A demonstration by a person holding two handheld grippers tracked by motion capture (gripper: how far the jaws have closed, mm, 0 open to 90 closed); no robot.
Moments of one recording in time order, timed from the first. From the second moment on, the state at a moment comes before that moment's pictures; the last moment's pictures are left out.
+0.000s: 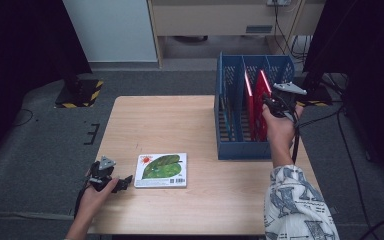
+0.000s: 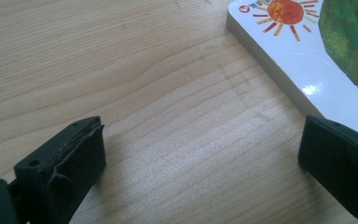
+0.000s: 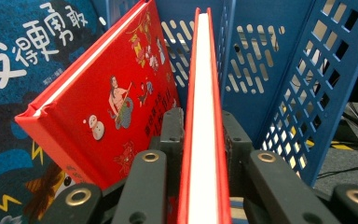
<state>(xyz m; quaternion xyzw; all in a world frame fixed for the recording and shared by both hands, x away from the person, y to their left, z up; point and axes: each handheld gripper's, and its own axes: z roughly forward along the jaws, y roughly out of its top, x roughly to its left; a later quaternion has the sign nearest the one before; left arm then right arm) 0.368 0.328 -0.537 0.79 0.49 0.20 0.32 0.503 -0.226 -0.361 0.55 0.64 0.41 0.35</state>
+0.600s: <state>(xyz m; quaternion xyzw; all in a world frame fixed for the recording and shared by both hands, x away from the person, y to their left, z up) 0.368 0.327 -0.536 0.79 0.49 0.20 0.32 0.516 -0.217 -0.352 0.55 0.66 0.38 0.35</state>
